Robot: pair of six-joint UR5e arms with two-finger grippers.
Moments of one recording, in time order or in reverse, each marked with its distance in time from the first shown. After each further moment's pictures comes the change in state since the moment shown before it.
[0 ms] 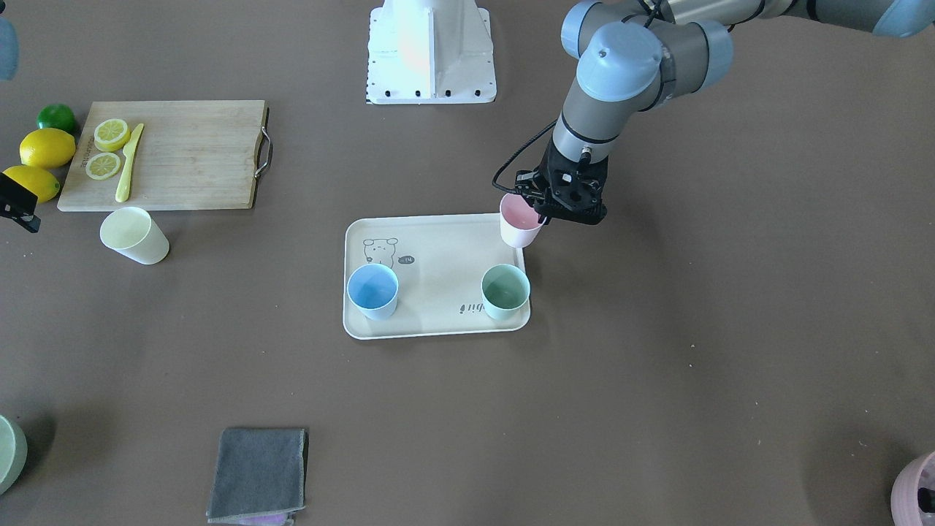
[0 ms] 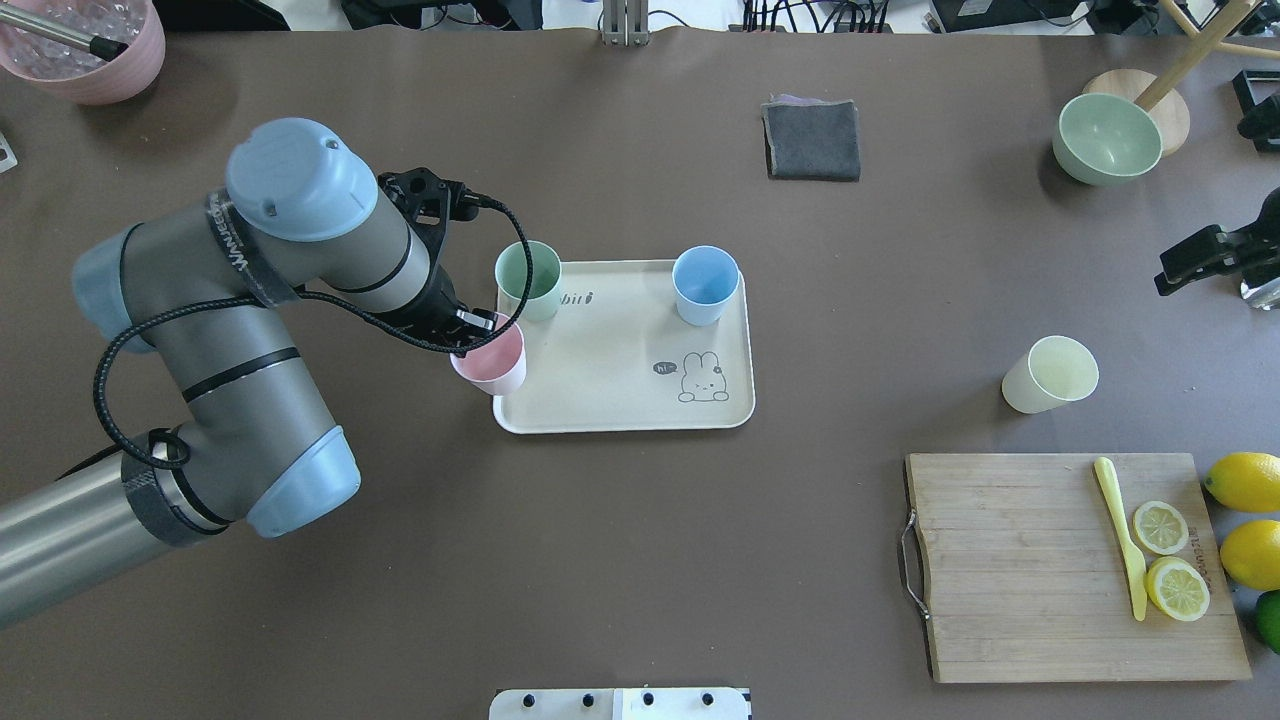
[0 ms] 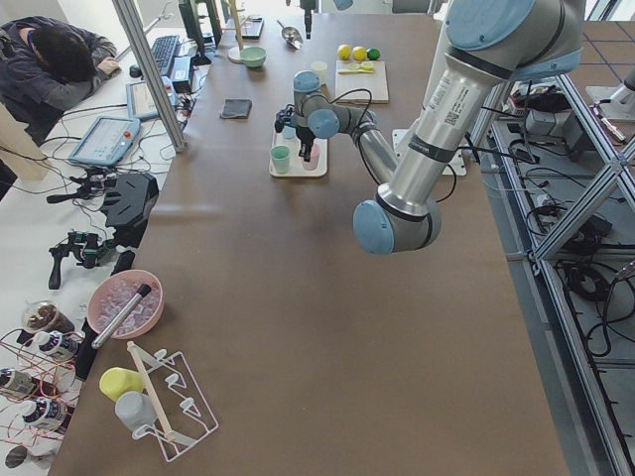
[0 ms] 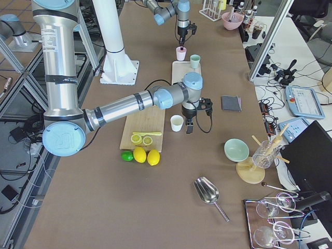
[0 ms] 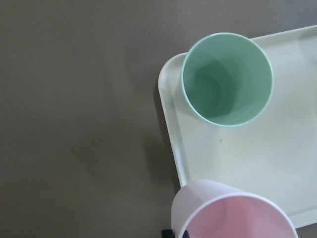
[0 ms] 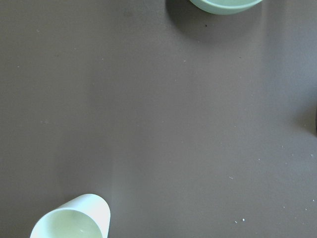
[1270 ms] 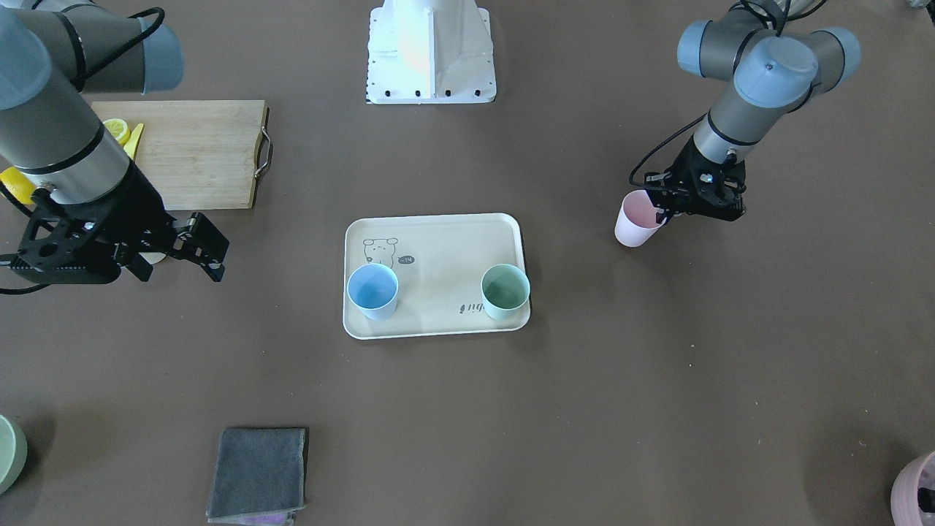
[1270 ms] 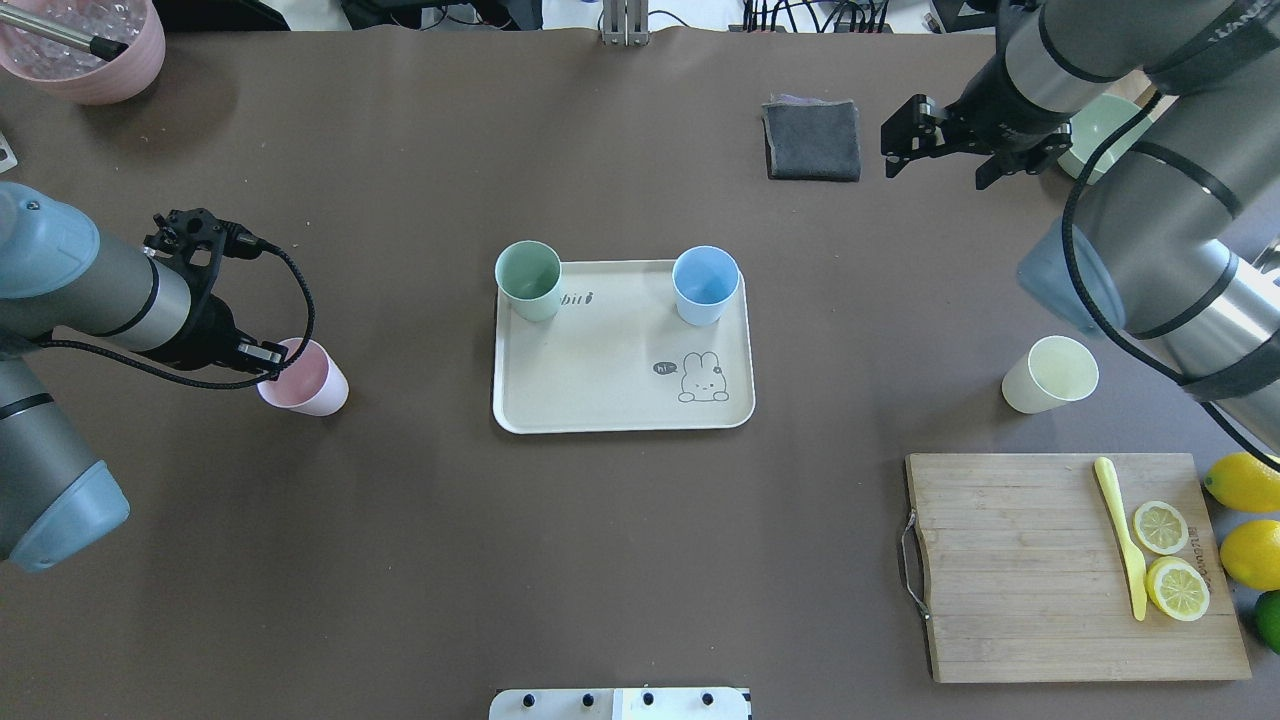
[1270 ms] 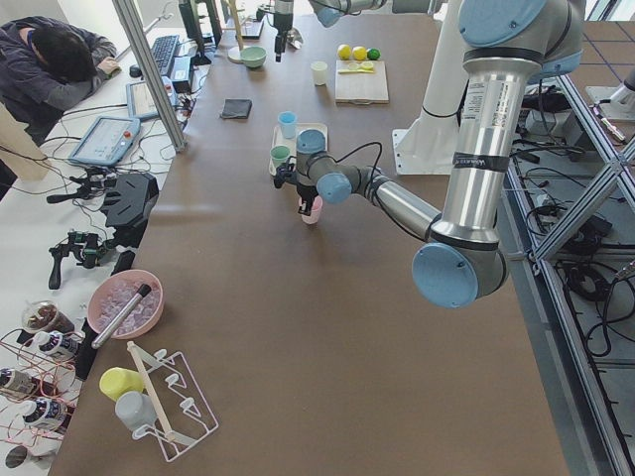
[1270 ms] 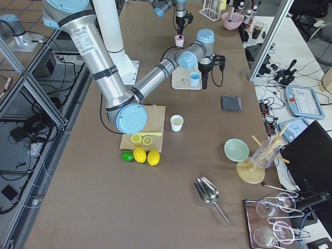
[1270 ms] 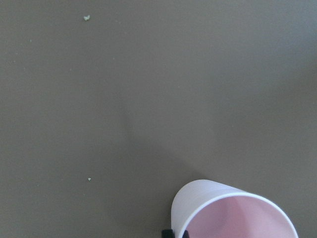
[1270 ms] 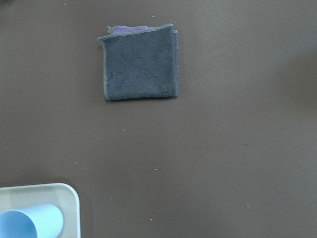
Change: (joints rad) left arm -0.127 0.426 -0.127 -0.263 -0.058 0.163; right arm -0.177 0.438 -0.086 -0.028 -0.090 0.450
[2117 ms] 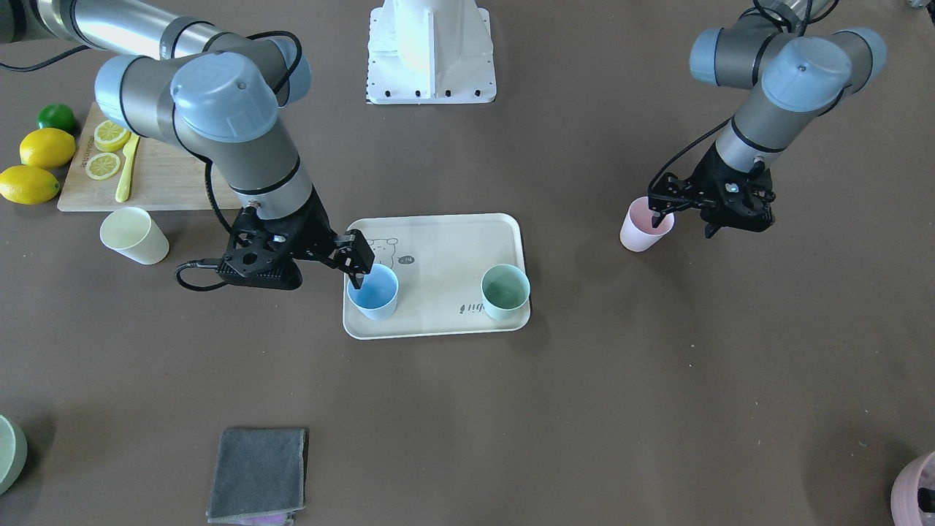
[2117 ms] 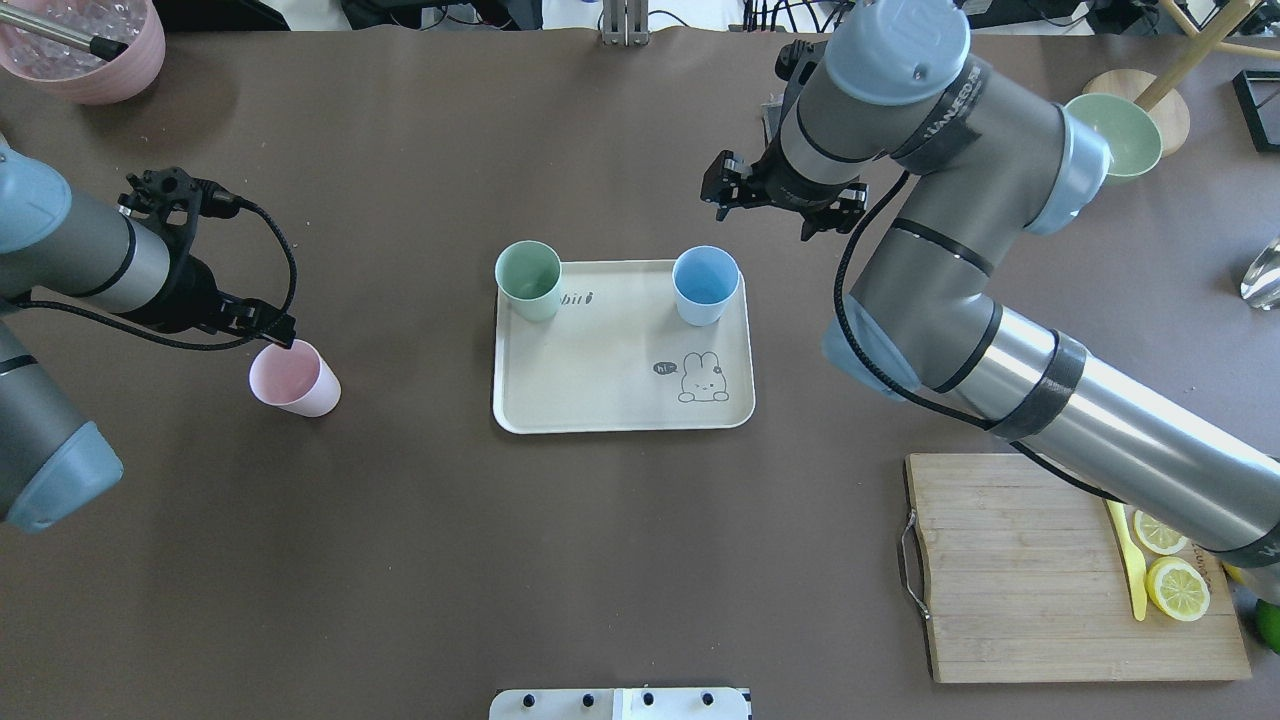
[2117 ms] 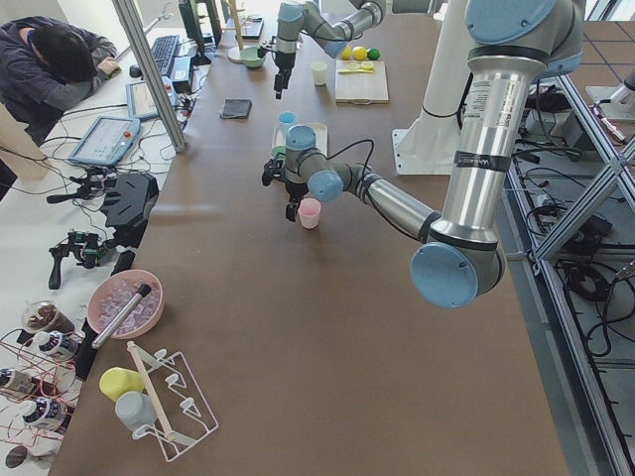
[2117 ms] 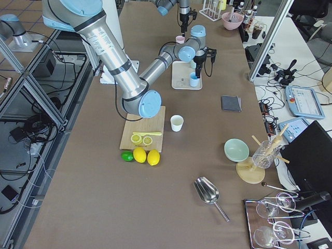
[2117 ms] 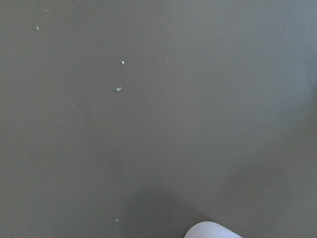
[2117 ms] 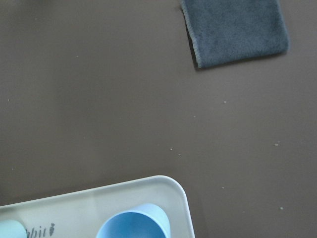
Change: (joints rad) left arm -0.048 -0.017 0.046 -0.006 0.003 0.000; right arm -0.210 0.213 -0.165 0.074 -0.146 0.308
